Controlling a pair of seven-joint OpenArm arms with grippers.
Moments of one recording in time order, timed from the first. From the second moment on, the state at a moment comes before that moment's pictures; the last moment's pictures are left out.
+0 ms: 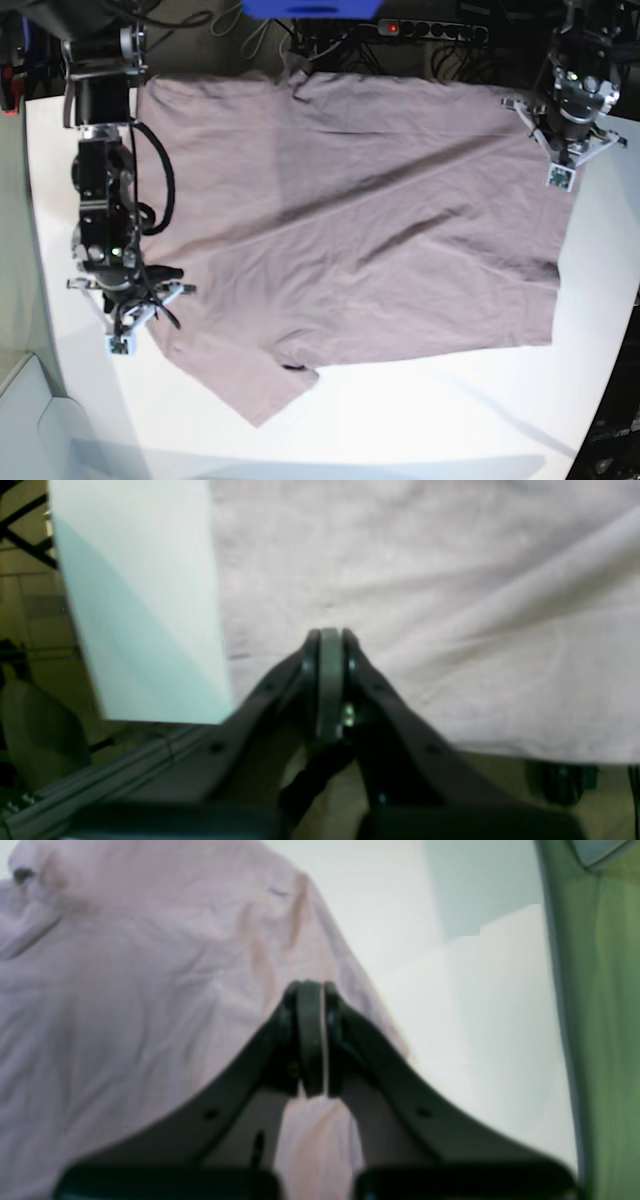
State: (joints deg) left arm 29.0 -30.1 -6.5 109.7 -6.6 -0.6 48.8; right arm 12.1 11.5 0.2 87.0 3.5 -3.2 -48.4
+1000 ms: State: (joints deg) left arm -29.2 -22.2 -5.1 45.8 -10.5 -5.3 33.1; right arm -6.0 11.8 7.5 94.3 3.6 -3.2 -48.3
